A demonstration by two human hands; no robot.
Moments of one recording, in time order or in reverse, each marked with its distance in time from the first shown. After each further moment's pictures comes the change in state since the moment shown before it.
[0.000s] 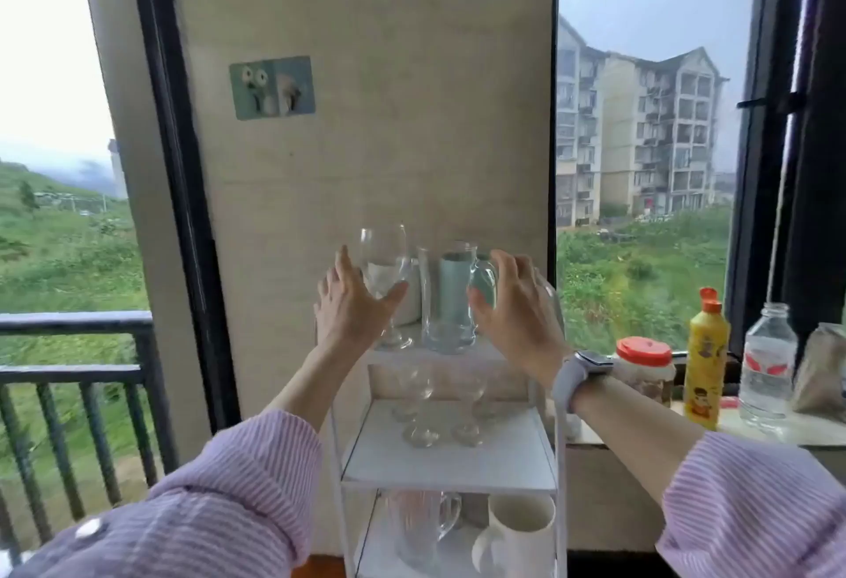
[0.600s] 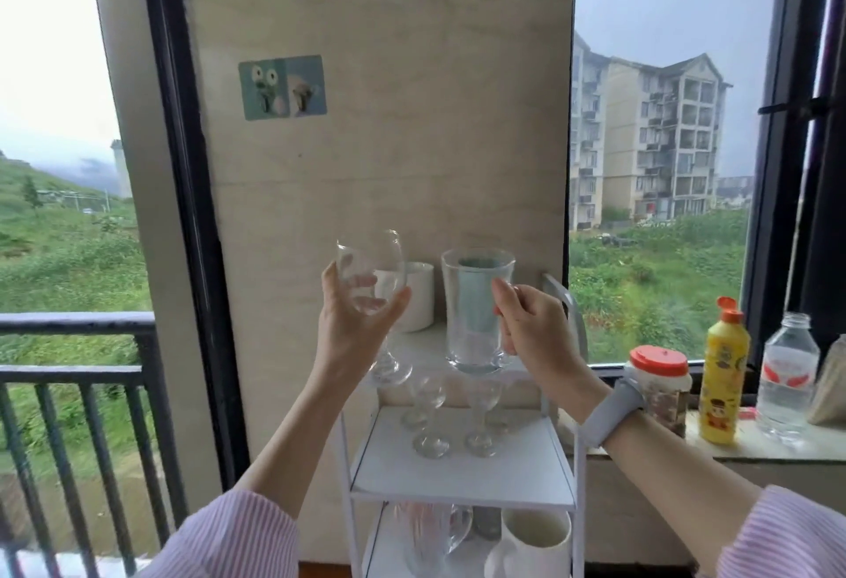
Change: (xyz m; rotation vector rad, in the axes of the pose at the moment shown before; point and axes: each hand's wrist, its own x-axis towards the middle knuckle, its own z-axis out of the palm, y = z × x) left_hand -0.022 -0.010 -0.015 -0.577 0.073 0.058; right_hand -0.003 -0.002 0.013 0.791 0.044 0.239
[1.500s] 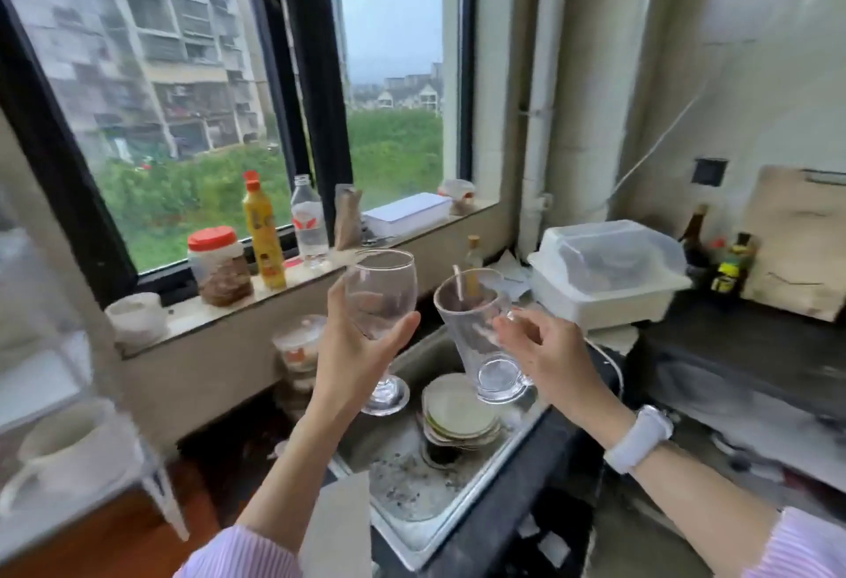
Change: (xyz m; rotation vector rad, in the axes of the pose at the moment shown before) left_hand -0.369 0.161 0.271 -0.346 -0.820 -0.011; right_hand -0.356 -0.078 -0.415 -0.641 0.507 0.278
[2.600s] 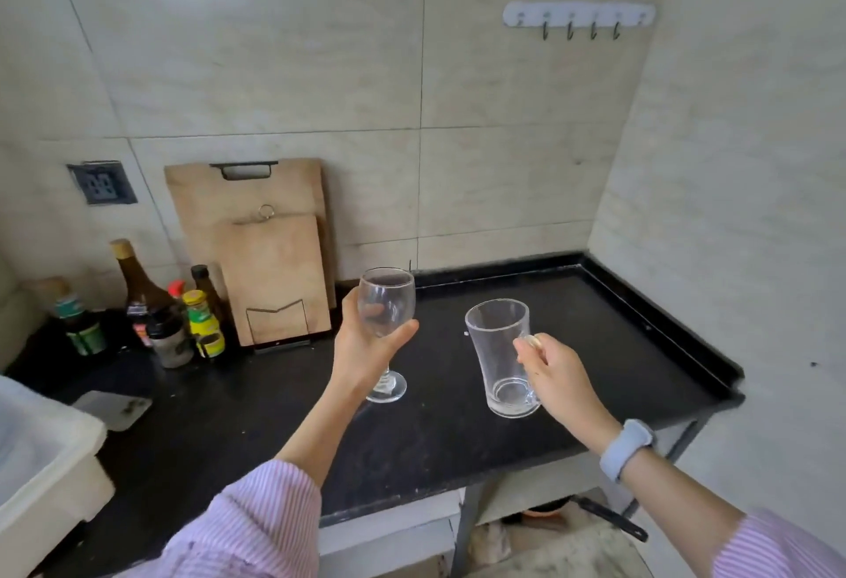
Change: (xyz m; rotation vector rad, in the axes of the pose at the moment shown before) left_hand 0.018 0.196 0.971 -0.390 -1.036 -0.013; right_hand 0.000 0.389 -0.749 -0.551 0.858 0.727
